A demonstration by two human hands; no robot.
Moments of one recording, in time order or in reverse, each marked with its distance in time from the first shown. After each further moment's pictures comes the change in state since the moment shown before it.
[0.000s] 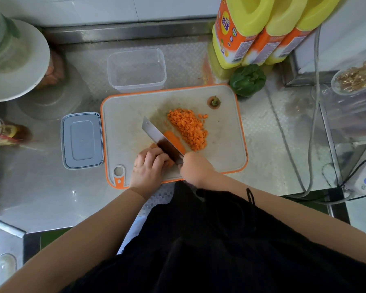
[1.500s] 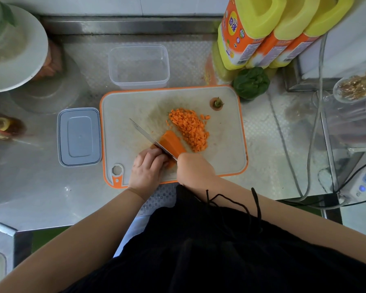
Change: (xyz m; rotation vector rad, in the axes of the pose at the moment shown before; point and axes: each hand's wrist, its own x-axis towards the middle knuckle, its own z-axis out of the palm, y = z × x) left_hand 0.001 0.000 0.000 -0.144 0.051 -0.018; right_hand -0.020 -0.026 -0.013 -0.162 0.006 -0.003
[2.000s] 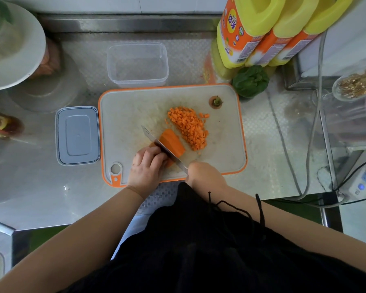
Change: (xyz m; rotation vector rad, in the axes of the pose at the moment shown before) left_hand -0.002 -0.002 0.003 0.040 0.005 0.004; right_hand -0.001 0.024 0.018 0.003 -0.074 0.043
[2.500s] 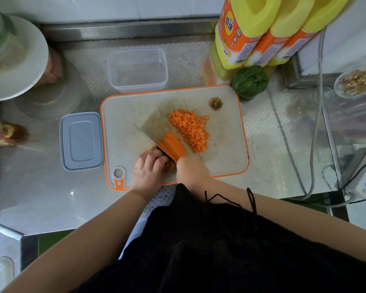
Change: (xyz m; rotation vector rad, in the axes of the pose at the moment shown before) left_hand -0.001 0.001 0.001 0.054 -0.036 -0.007; right_hand 0.021 -0.019 0.006 0.026 0.094 -0.014
